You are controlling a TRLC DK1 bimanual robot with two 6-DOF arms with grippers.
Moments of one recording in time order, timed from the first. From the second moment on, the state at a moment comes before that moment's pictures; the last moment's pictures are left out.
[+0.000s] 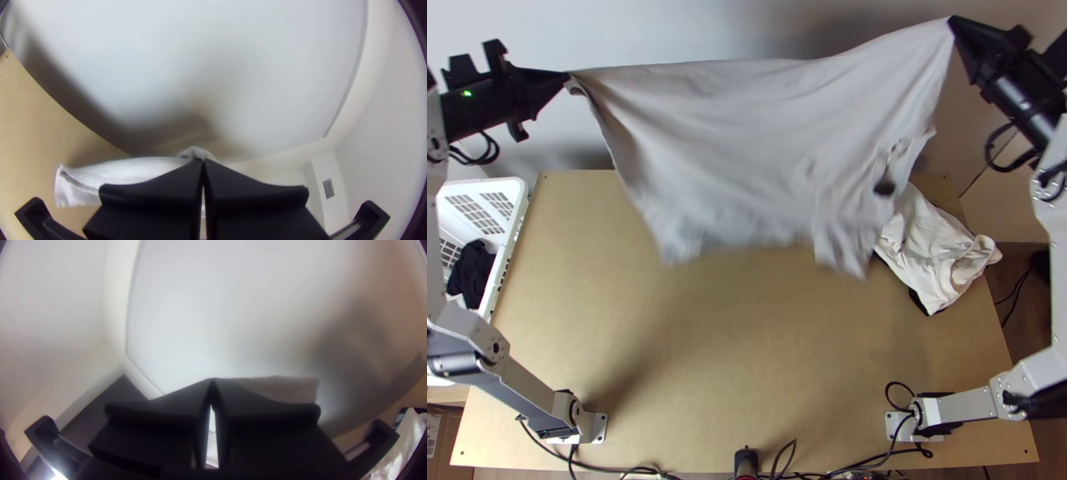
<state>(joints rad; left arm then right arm) 0.18 1.73 2.31 -0.76 0.87 -1.04 0.02 1.54 2.04 -0.19 -0.57 1.02</state>
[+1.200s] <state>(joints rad) 0.23 1.36 1.69 -0.78 1.02 -0.90 -0.04 1.08 1.41 -0.12 -0.96 1.04</state>
